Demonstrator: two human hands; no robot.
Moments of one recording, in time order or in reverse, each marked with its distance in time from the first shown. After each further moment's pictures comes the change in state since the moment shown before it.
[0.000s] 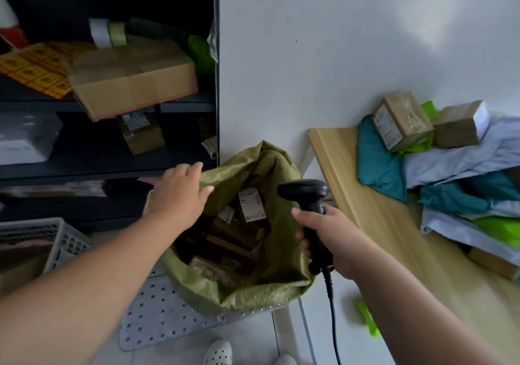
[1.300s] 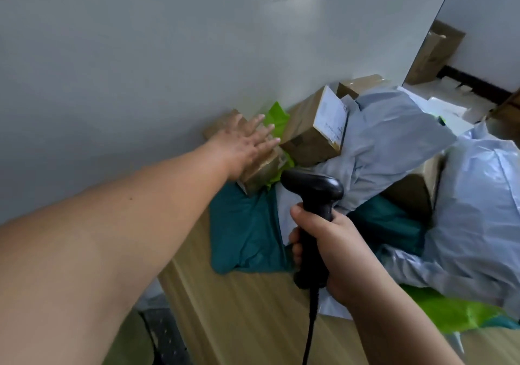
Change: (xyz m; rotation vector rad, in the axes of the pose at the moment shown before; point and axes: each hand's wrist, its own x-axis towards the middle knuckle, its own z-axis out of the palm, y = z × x) left_hand 0.299 0.533 0.068 0.821 -0.103 1.054; right_hand 0.110 -0.048 -0.352 0.535 0.426 -0.193
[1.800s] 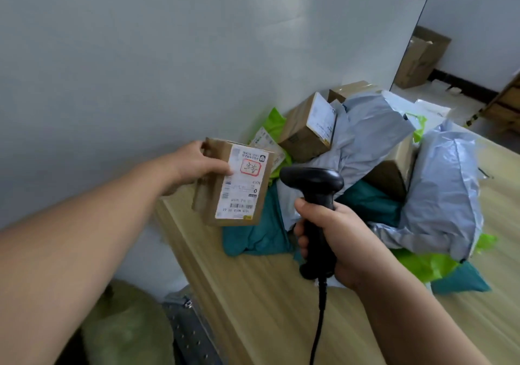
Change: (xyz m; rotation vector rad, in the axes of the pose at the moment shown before) left_hand -0.109 -0.024 0.002 -1.686 -0.006 -0.497; right_hand -0.055 -0.018 0.001 -0.021 -0.073 0.002
